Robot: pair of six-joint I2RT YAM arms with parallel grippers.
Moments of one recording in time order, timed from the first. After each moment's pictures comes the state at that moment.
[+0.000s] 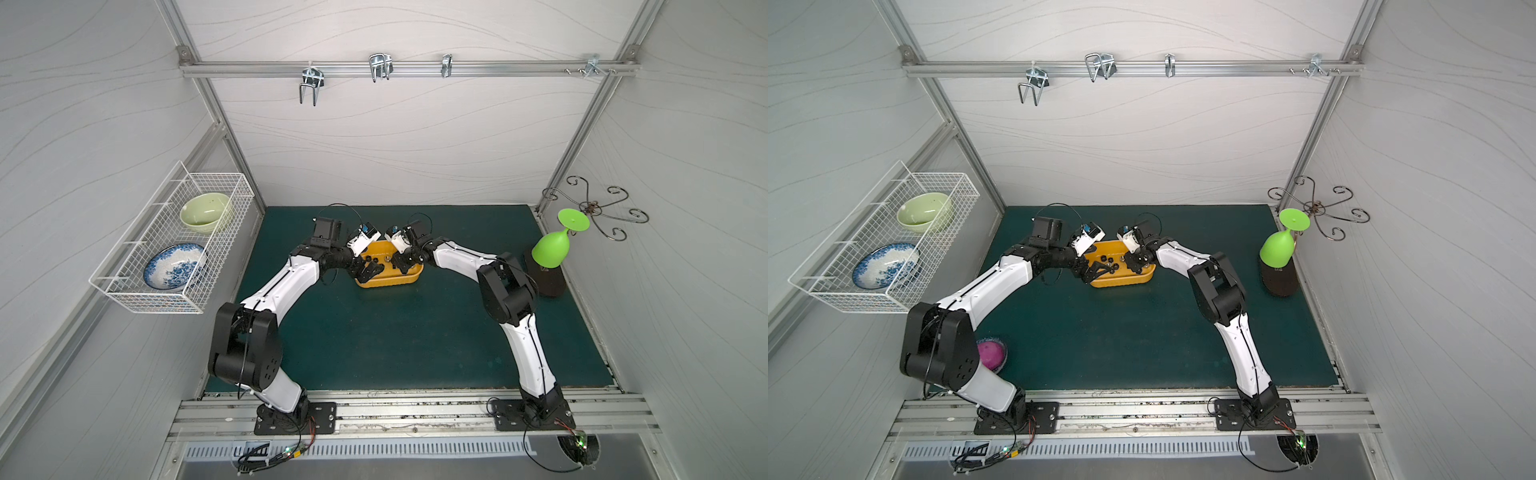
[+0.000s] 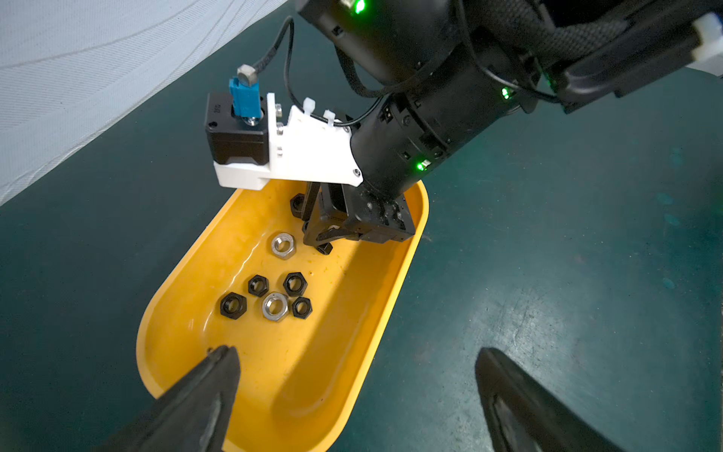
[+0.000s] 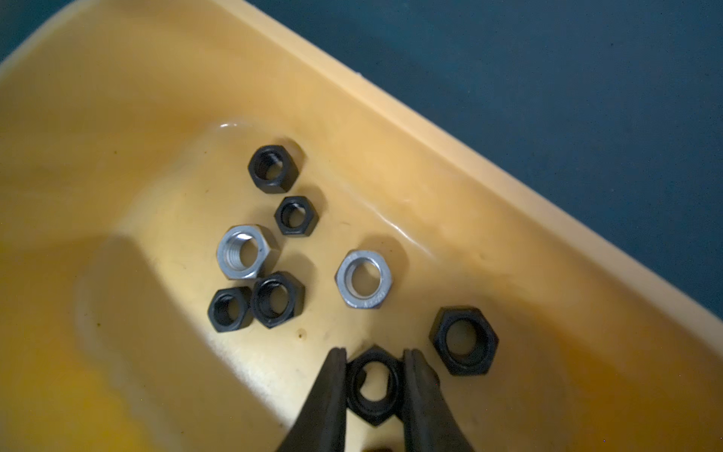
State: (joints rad) left arm -0.23 1.58 1.18 -0.44 0.60 0.50; right arm 0.65 2.30 1.76 -0.34 -0.21 -0.12
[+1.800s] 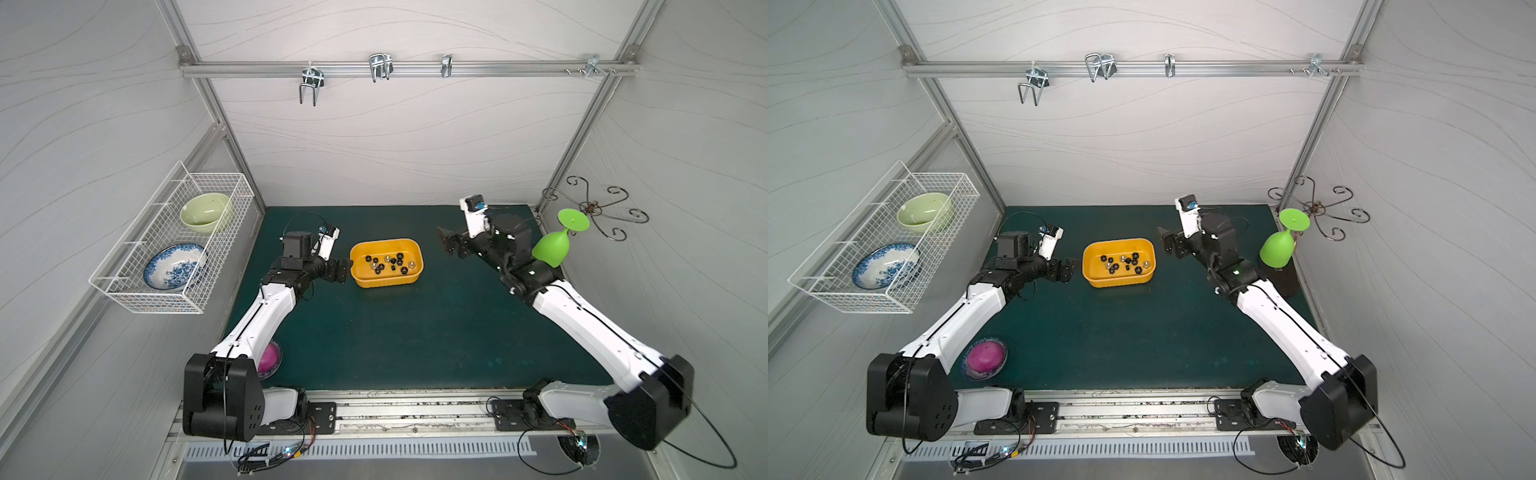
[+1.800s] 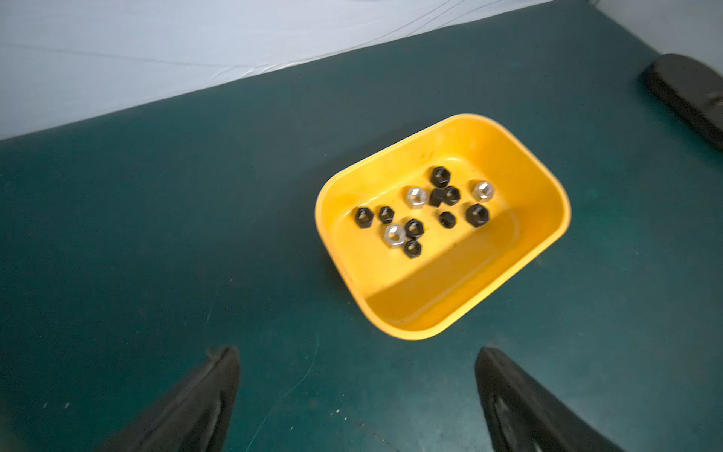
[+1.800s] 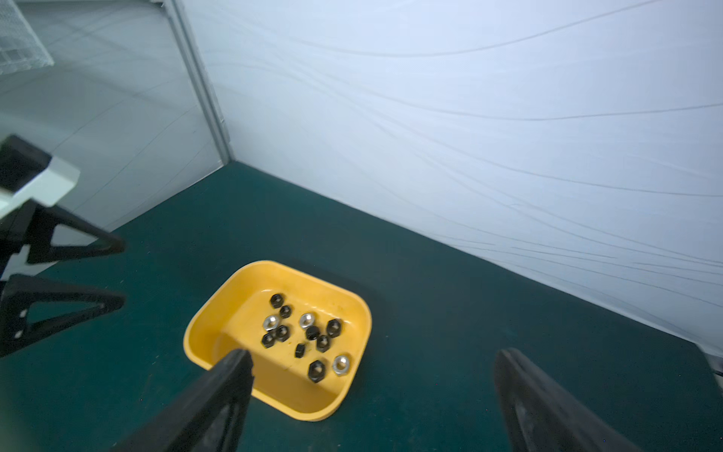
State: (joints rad) left arm -0.07 1.29 0.89 -0.31 0.26 0.14; right arm 0.53 1.15 1.06 -0.09 0.03 -0.05
